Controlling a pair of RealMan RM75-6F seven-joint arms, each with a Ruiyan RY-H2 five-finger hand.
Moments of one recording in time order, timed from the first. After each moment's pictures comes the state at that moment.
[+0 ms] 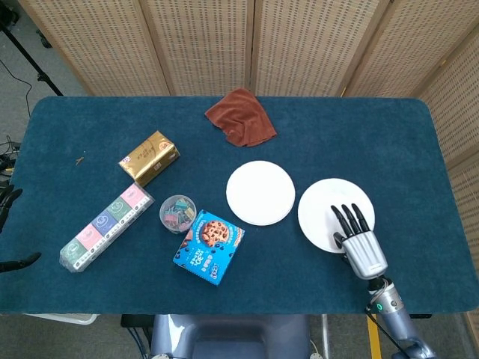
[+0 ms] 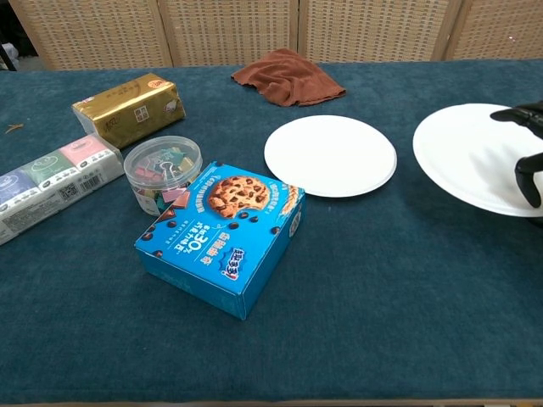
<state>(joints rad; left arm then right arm) -0.12 -0.76 -0.06 -1.97 1.41 1.40 -0.13 0.31 -1.74 0.01 -0.79 -1.72 1.58 0.02</state>
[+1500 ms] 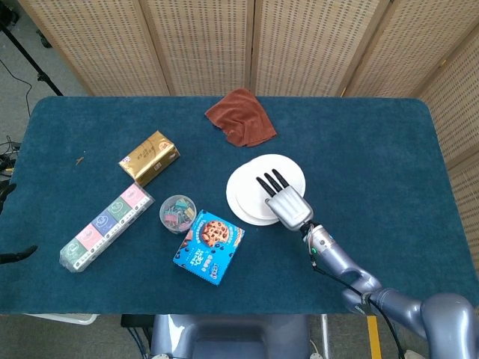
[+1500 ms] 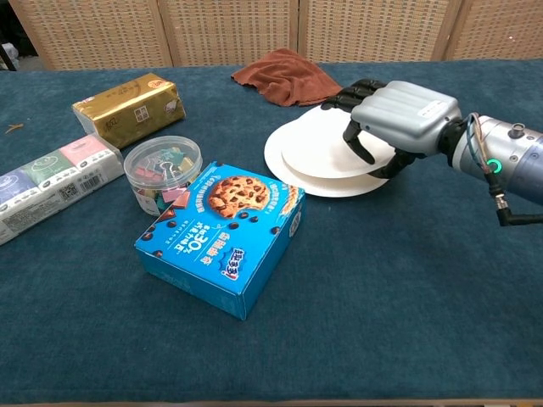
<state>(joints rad) -0.15 -0.76 -0.09 -1.95 1.31 1.33 -0.14 0.77 -1.72 0.16 -1.02 -1.57 0.98 -0.26</state>
